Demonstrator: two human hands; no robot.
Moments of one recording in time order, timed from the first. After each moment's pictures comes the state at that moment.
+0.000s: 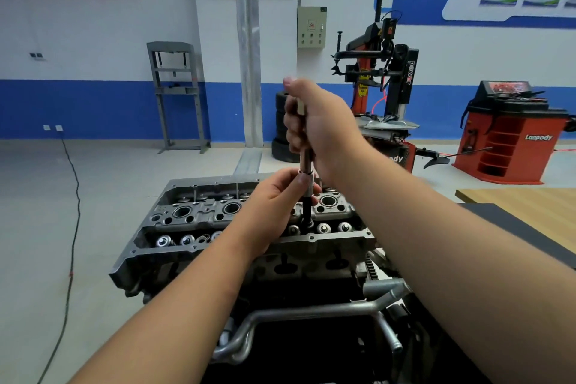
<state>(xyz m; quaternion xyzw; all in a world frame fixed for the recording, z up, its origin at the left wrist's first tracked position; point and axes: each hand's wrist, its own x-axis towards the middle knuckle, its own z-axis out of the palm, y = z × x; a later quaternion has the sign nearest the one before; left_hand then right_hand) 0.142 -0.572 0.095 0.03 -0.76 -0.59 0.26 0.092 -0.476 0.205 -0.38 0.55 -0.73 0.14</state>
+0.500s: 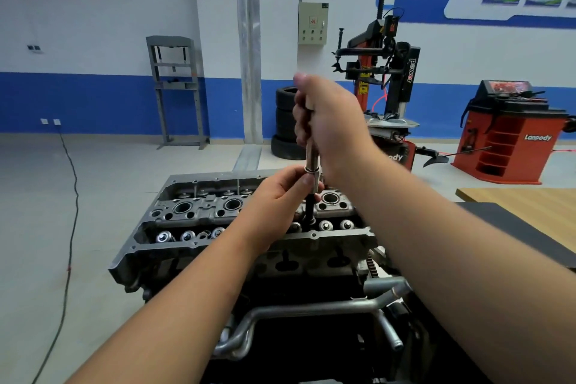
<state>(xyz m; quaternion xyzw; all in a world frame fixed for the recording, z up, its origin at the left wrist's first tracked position) 0.142 -0.570 0.094 0.02 -0.78 -0.57 0.26 0.093 -0.473 0.199 -0.38 0.55 -0.74 0.08</state>
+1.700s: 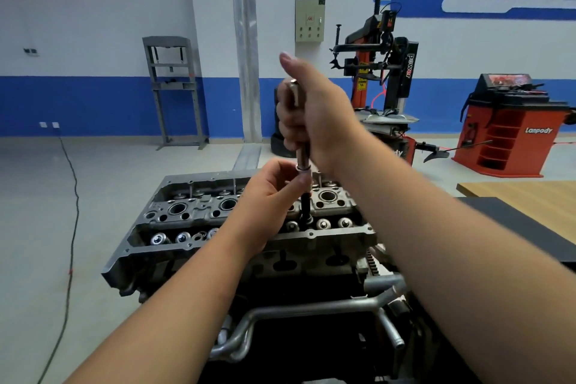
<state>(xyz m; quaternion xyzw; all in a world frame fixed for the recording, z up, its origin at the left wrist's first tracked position) 0.140 -0.576 0.090 0.00 -0.74 -0.60 0.29 0.083 -0.478 0.205 -0.42 0.52 -0.72 0.19</state>
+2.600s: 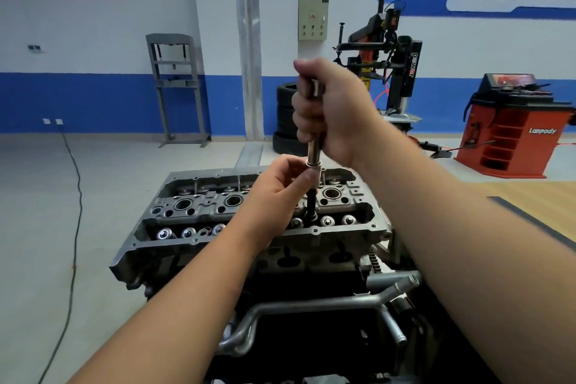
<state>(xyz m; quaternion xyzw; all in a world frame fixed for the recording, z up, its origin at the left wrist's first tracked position) 0.140 -0.572 0.092 0.02 -0.75 -0.59 0.30 0.082 -0.469 0.214 -0.41 0.51 -0.72 0.22</state>
